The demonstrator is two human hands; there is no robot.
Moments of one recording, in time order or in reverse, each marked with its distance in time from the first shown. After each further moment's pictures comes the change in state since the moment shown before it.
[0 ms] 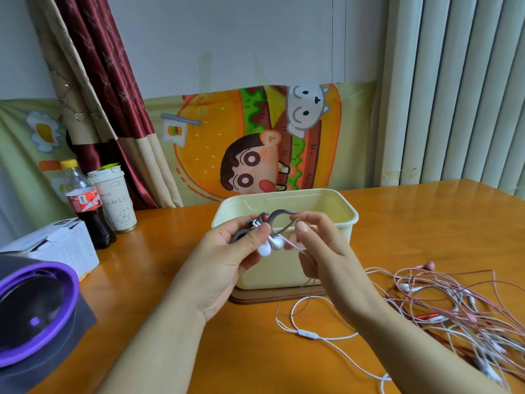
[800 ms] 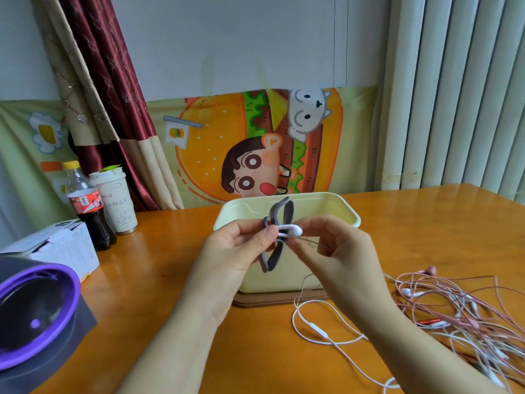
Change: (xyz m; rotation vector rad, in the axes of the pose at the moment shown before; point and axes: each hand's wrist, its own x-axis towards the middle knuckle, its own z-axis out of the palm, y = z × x) left_hand 0.001 -0.007 0.002 0.194 0.096 0.095; right_hand -0.006 -0.015 -0.001 -0.386 0.195 -0.228
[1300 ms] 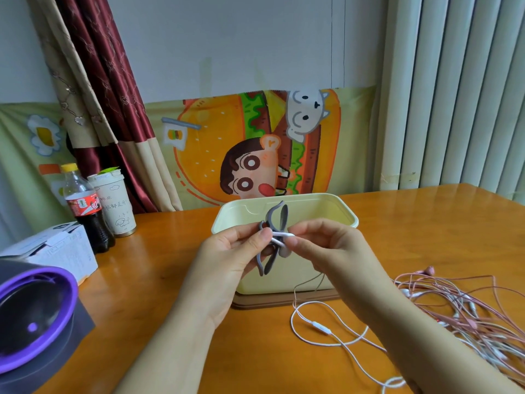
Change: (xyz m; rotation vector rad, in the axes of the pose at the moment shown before) left_hand 0.000 -0.001 0.000 -0.012 -0.010 -0.037; right_hand 0.009 -0.008 -0.009 0.335 -0.184 0.290
